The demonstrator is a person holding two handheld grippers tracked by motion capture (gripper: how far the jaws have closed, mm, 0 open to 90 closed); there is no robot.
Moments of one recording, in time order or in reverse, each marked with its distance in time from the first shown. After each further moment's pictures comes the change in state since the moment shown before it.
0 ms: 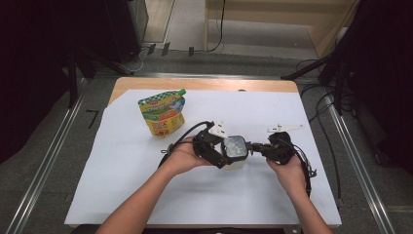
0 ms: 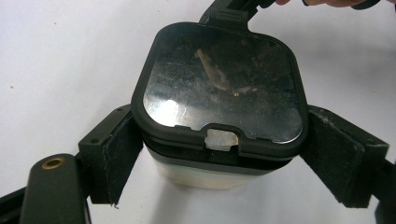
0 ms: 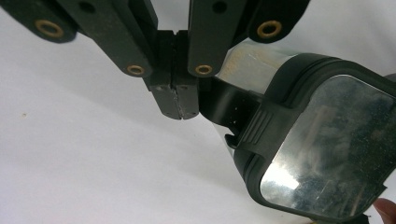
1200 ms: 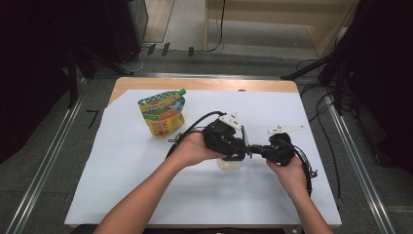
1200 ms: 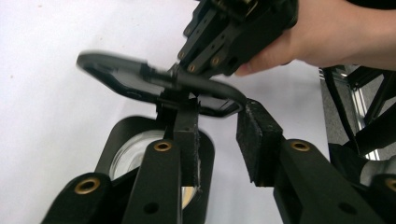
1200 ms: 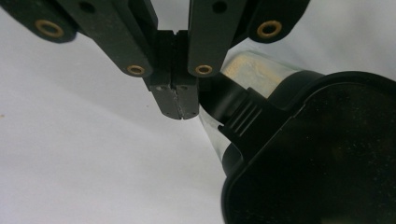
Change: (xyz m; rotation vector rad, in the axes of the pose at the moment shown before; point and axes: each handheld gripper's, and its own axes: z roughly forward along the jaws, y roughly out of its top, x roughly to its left) left arm -0.016 0.055 -0.018 -0.005 -0.155 0.021; right arm 0.001 -0.003 0.000 0.007 0.057 -0.009
